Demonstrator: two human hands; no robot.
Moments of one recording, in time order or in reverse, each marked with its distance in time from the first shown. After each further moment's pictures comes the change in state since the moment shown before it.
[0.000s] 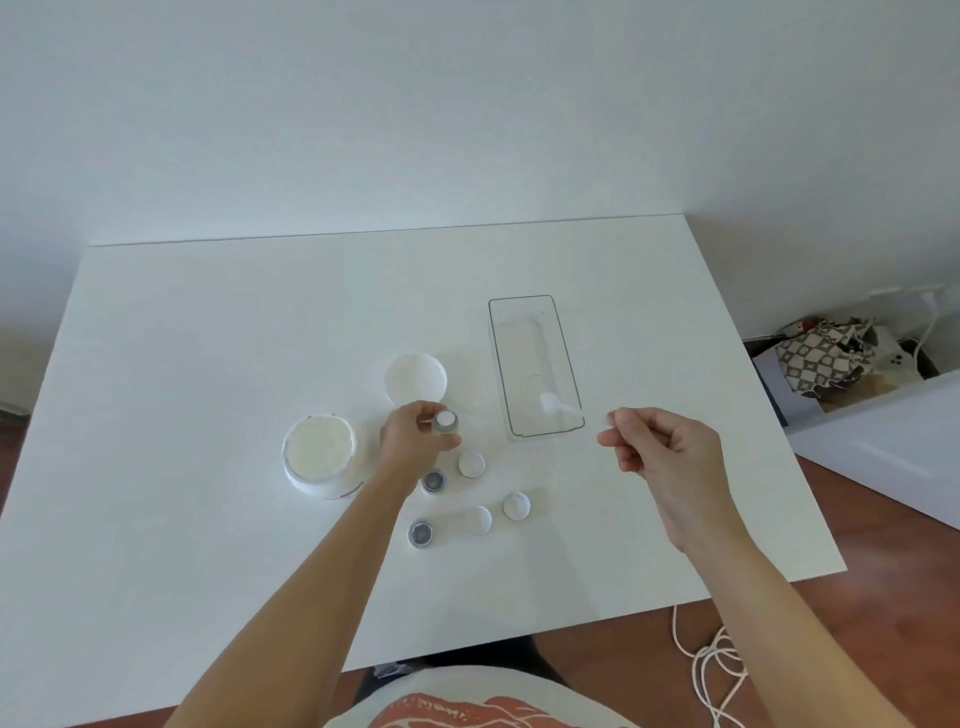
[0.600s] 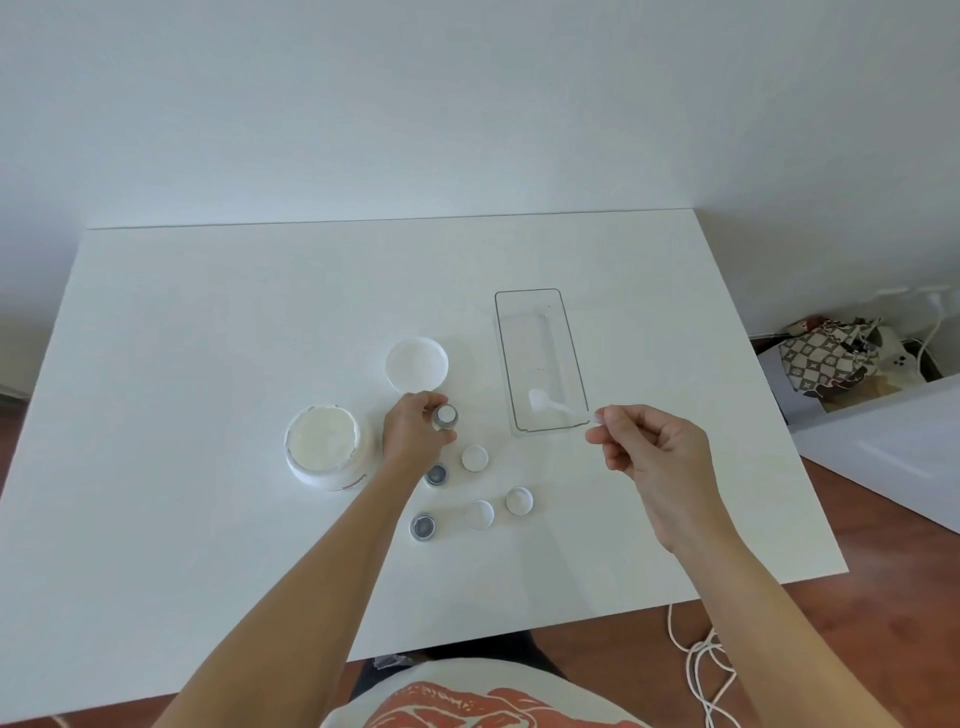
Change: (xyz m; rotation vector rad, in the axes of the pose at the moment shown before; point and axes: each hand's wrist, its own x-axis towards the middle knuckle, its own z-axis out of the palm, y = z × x) left_hand 0.007 -0.005 0.004 0.189 0.065 0.097; right_hand -0.003 0.001 0.015 0.029 -0.045 0.019
